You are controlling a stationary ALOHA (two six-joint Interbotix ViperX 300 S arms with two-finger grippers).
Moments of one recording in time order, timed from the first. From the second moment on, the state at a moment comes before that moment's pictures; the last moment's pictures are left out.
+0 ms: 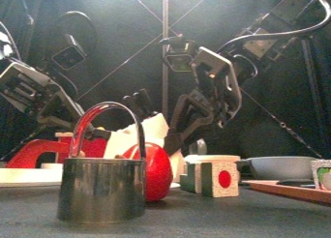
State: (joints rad) left arm 0.01 -0.14 1.18 0.23 -0.54 -0.15; right arm 0.20 0.18 0.58 -1.36 0.26 1.86
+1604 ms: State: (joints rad) left arm -0.02 -0.39 1.19 0.25 -0.53 -0.14; right arm 0.18 0.07 0.59 -1.40 0.26 1.86
